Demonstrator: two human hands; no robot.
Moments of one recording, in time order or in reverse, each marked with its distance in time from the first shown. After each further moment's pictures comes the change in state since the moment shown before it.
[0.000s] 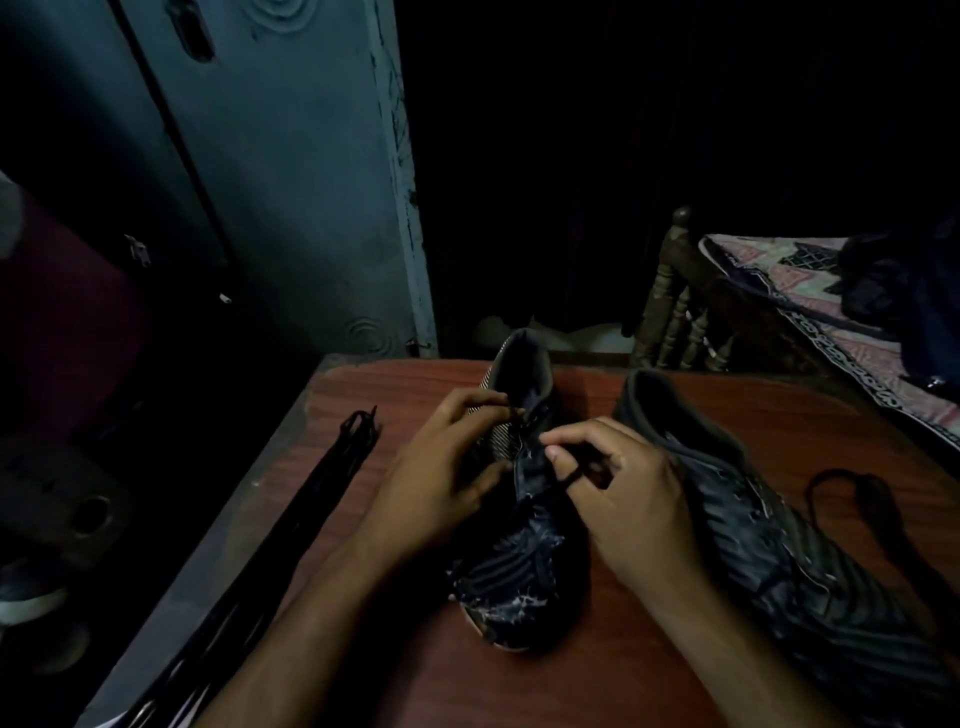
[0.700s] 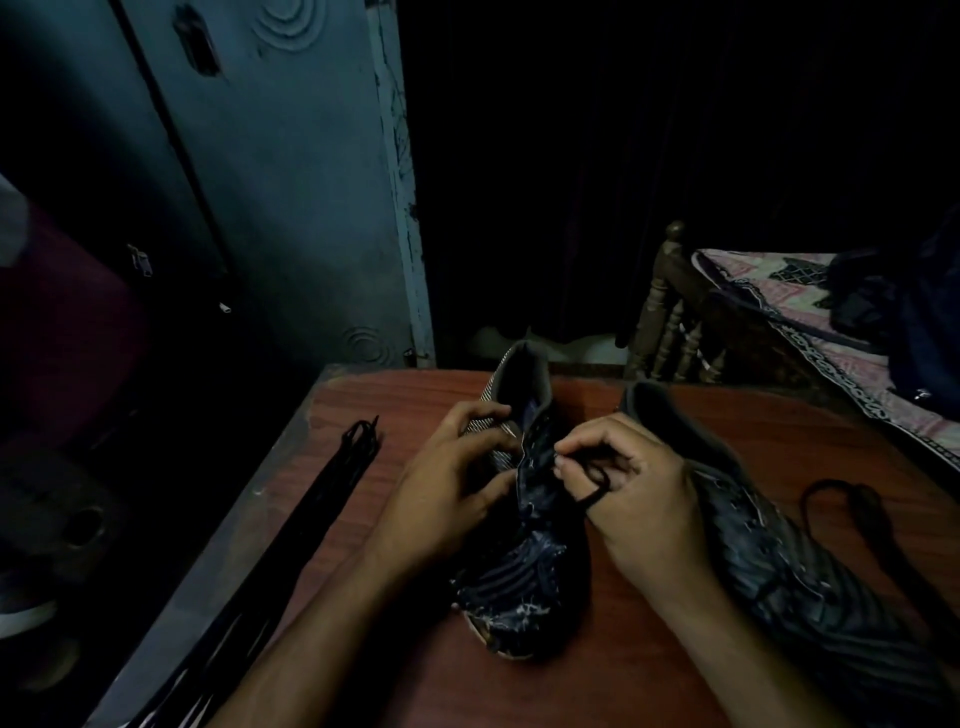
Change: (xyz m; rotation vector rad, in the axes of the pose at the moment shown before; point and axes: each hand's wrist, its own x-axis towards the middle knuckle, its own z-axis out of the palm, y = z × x) left_hand 0.002 -0.009 0.010 -0.085 0.018 -0.038; right_hand 0.005 0.000 -0.001 0.260 0.038 0.027
